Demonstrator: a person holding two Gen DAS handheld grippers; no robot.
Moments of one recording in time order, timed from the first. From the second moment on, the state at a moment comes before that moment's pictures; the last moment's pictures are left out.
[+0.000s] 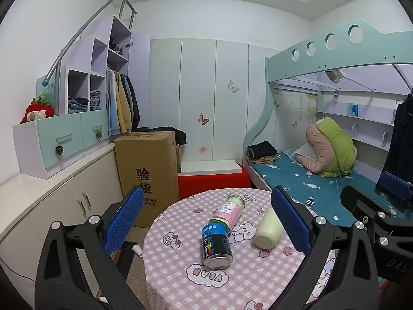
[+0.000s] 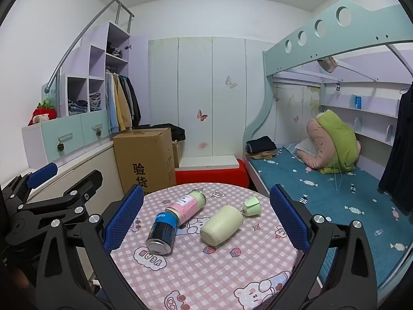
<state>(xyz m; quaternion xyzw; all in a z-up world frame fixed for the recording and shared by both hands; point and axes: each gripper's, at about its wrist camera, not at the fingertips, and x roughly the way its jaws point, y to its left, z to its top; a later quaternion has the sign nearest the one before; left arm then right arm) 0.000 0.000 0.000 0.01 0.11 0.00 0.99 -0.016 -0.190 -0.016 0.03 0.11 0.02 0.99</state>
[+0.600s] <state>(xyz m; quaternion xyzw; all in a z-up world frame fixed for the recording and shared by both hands) 0.000 0.000 0.000 0.00 0.12 0.00 0.99 -0.016 -0.191 -0.015 0.02 0.11 0.02 0.99</state>
